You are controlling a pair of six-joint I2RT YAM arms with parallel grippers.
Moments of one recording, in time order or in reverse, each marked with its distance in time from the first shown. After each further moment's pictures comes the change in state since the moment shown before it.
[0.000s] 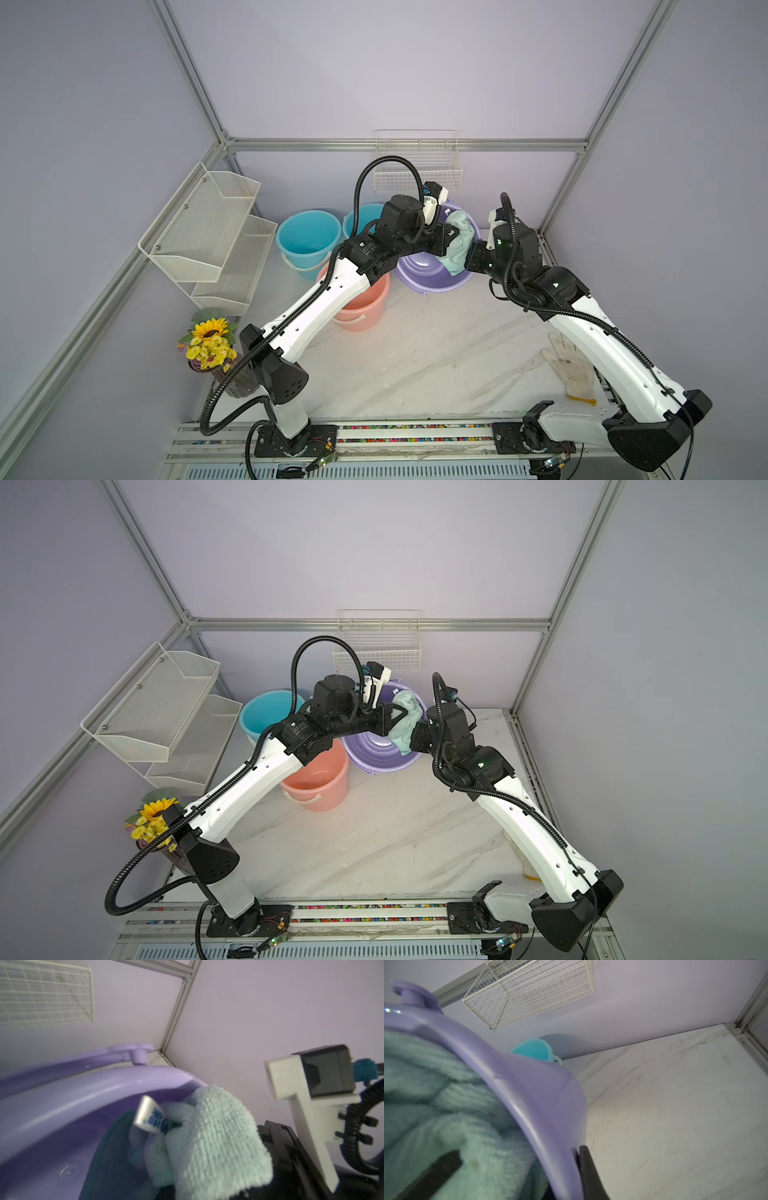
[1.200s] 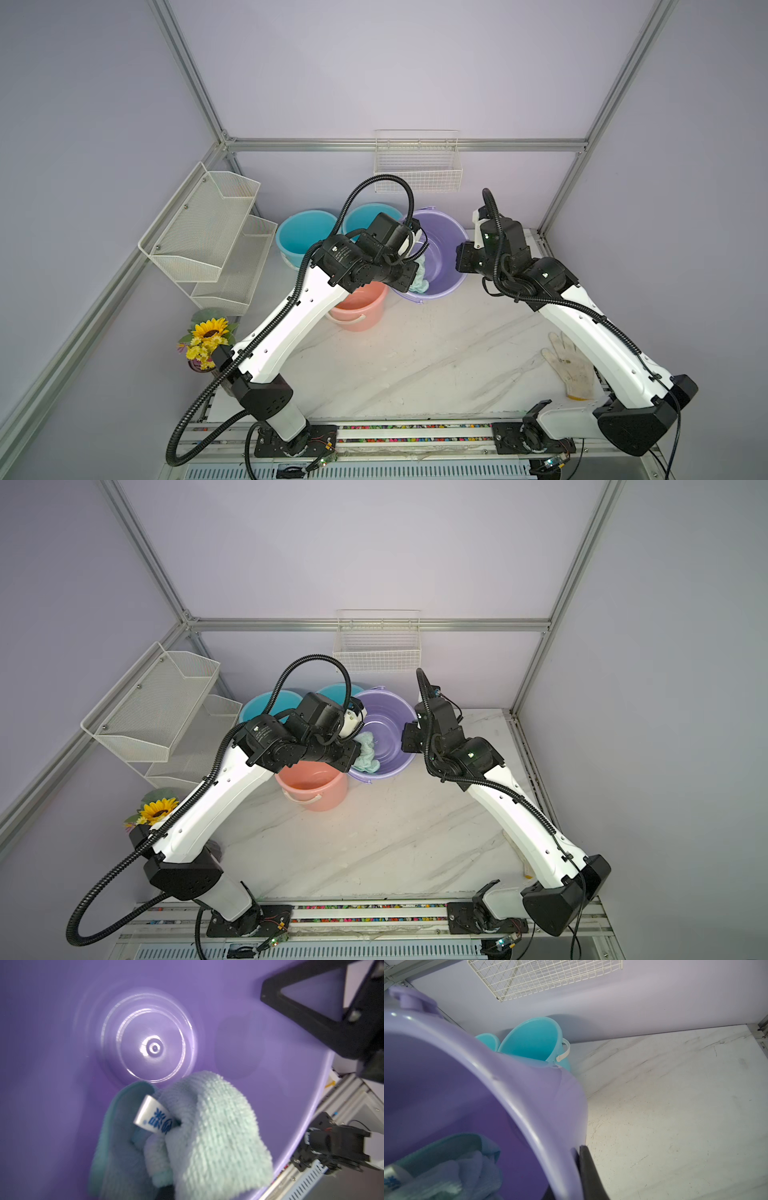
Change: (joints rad) left arm -0.027 -0.118 0.101 -0.745 -0.420 0.260; right arm 0.017 0.086 0.089 -0.089 -0.061 -0.063
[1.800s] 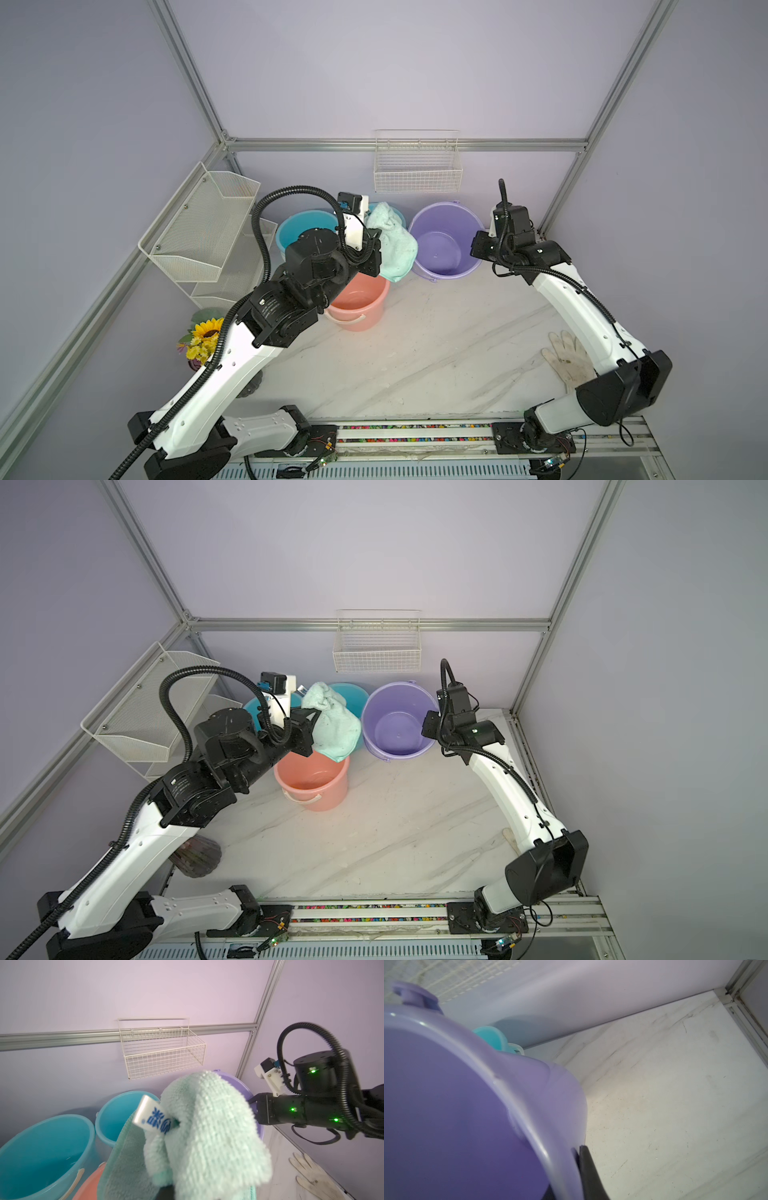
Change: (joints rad) left arm 0.004 -0.460 -0.438 0.683 -0.222 0.034; right arm -0.295 0.202 0.028 0.022 -0.154 0.027
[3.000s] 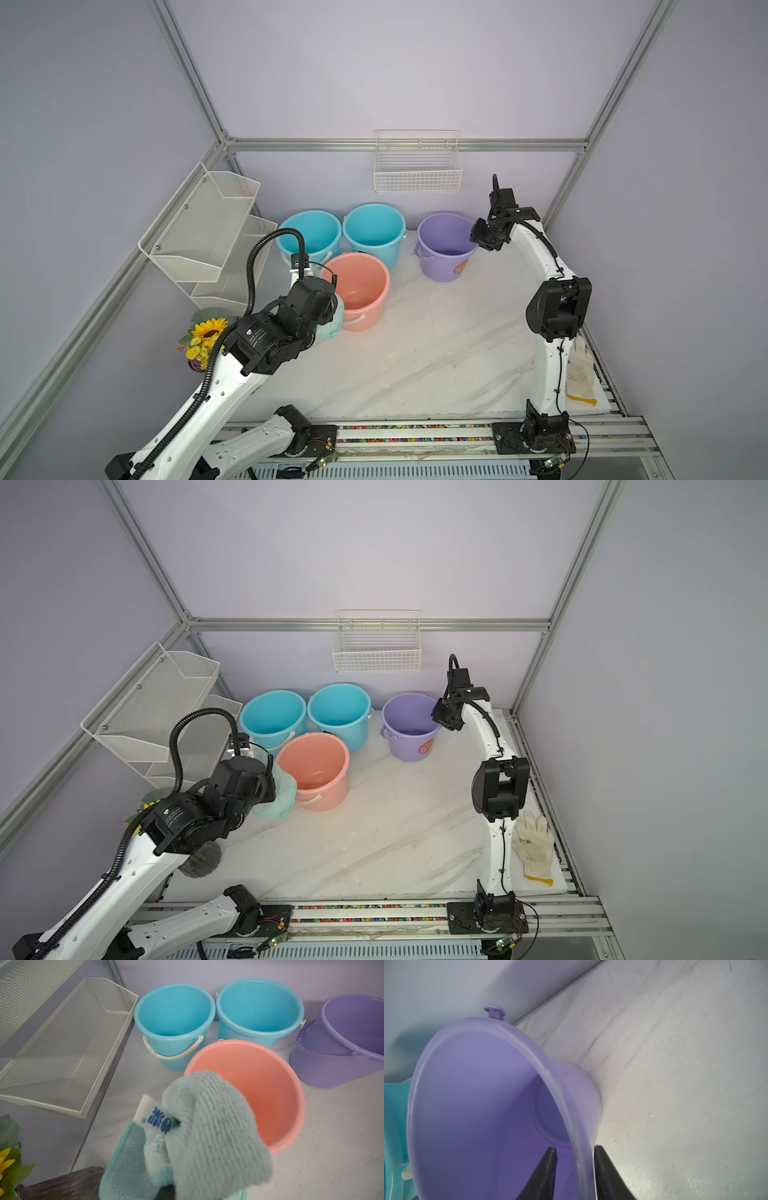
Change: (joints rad) left arm 0.137 -0.214 -0.338 -0.510 -0.294 -0.353; right arm -0.181 0.592 0.560 -0.261 -0.212 0.048
